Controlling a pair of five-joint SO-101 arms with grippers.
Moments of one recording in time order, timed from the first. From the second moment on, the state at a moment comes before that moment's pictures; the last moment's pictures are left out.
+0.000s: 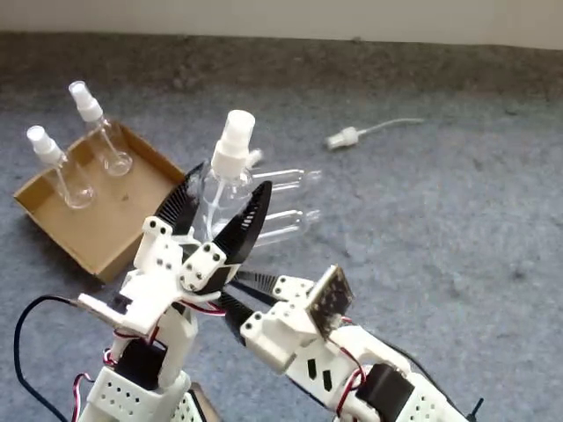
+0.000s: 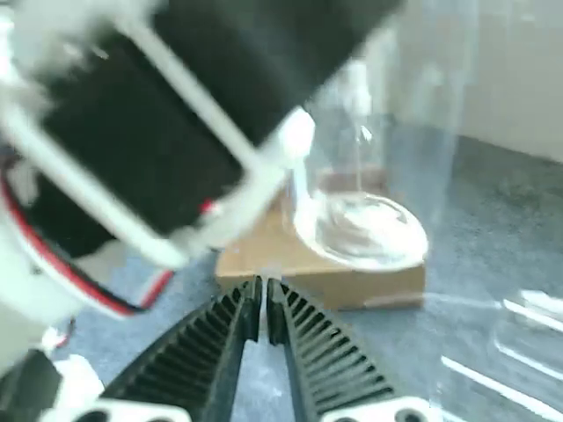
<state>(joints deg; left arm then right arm) 19.1 -103.7 96.0 -14.7 13.8 -57.1 -104.6 87.3 27.4 -5.6</state>
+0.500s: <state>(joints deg) 18.8 -104.4 96.0 -17.1 14.0 -57.8 -104.4 89.1 15.2 8.6</state>
